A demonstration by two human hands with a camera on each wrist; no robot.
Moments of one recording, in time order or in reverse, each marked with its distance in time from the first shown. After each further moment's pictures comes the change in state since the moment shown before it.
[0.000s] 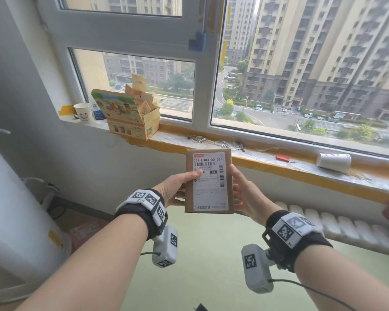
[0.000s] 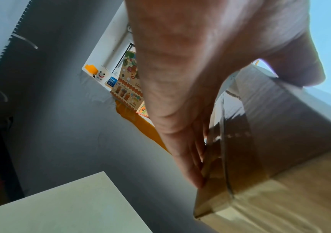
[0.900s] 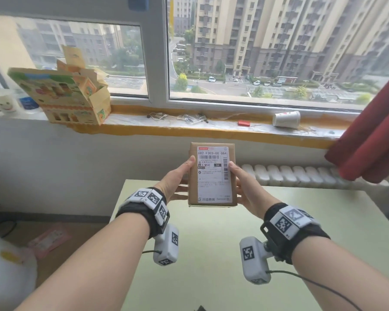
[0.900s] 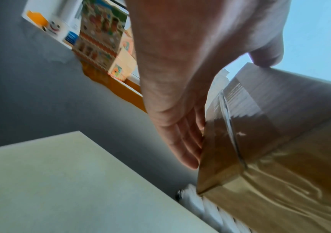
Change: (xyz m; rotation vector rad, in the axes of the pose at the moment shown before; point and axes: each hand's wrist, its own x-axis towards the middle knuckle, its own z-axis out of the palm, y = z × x) left_hand 0.016 -0.029 0.054 0.024 -0.168 -0.026; right_hand -0.051 0.049 -0.018 0.162 0.264 0.103
